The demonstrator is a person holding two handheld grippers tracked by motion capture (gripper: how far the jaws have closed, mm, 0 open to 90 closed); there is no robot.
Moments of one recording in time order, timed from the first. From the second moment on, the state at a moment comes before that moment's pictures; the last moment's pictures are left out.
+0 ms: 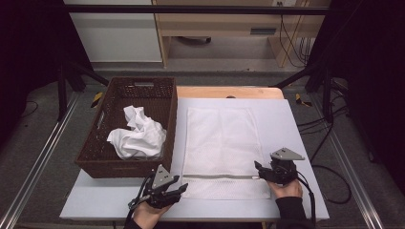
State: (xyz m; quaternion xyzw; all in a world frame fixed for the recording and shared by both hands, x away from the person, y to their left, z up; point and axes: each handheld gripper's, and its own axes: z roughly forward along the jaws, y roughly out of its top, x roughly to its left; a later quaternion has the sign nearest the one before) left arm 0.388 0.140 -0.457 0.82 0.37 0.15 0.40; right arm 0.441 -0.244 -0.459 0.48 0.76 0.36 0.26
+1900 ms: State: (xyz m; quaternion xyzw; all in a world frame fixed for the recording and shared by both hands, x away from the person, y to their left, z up) left arm 0.385 0.110 -0.451 0.83 0.32 0.18 0.42; right arm 0.430 -0.245 -0.463 0.49 0.75 0.37 0.24
